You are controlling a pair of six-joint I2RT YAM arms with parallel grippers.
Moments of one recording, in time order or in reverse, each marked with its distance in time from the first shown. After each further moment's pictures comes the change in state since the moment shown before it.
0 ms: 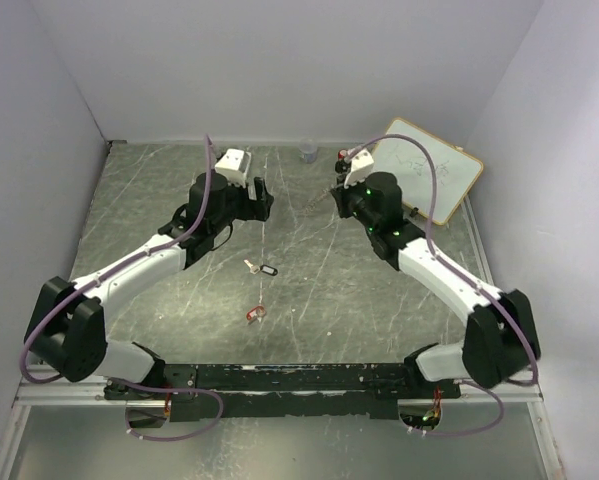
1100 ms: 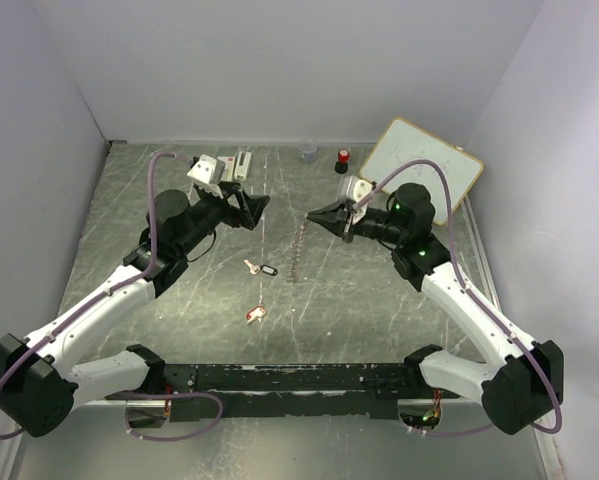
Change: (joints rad) left arm 0.000 -0.323 -0.131 0.106 0.165 0.021; right arm -0.020 -0.299 -0.085 0.028 -0.803 -0.307
